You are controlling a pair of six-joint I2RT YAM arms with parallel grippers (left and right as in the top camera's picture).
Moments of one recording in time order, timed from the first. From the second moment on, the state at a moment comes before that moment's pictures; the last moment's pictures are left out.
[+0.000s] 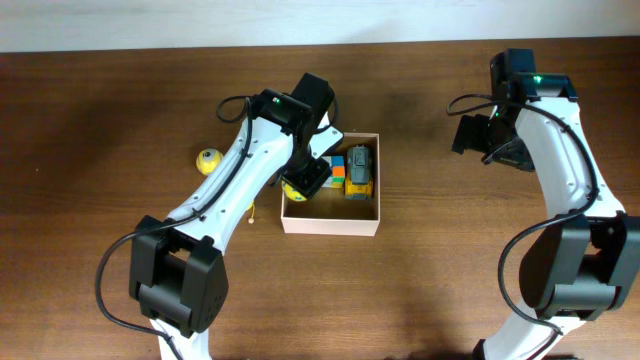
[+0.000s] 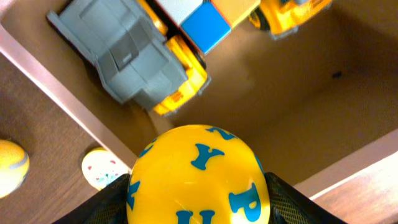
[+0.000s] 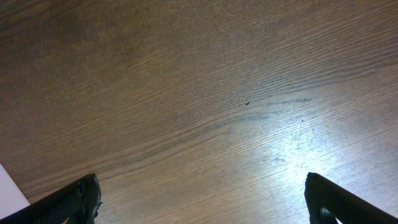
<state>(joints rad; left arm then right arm) -0.50 1.99 1.79 -1.28 0.02 0.22 -0.07 1.91 1.68 -1.19 0.13 0.31</state>
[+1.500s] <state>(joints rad) -0.16 2.08 1.99 -1.16 -0.11 -0.14 -0.07 1.91 1.68 -1.19 0.13 0.32</state>
